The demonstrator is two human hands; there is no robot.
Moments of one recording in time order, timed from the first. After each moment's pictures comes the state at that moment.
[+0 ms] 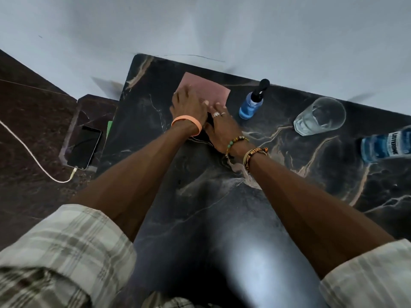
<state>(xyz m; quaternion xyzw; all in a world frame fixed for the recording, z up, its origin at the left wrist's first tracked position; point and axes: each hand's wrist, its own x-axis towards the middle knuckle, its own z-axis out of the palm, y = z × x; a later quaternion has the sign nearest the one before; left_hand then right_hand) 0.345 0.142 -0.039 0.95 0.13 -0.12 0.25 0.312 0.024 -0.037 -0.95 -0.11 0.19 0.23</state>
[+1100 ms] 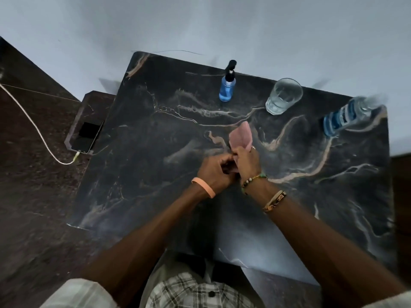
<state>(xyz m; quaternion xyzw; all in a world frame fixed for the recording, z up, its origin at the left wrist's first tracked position) 0.104 0.037 -0.005 0.79 -0.08 -0.11 0.60 0.134 -0.068 0.005 -0.70 0.35 0.14 0.61</state>
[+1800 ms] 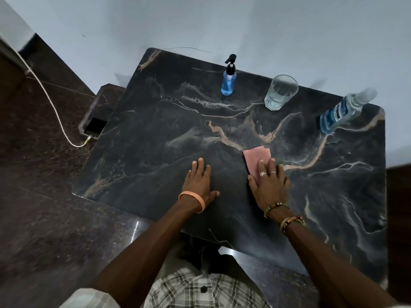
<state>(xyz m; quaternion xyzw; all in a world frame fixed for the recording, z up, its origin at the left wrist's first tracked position) 0.020 0.037 -0.049 0.96 0.00 -0.24 0.16 0.042 -0.185 -0.041 -0.99 0.00 0.12 0.01</state>
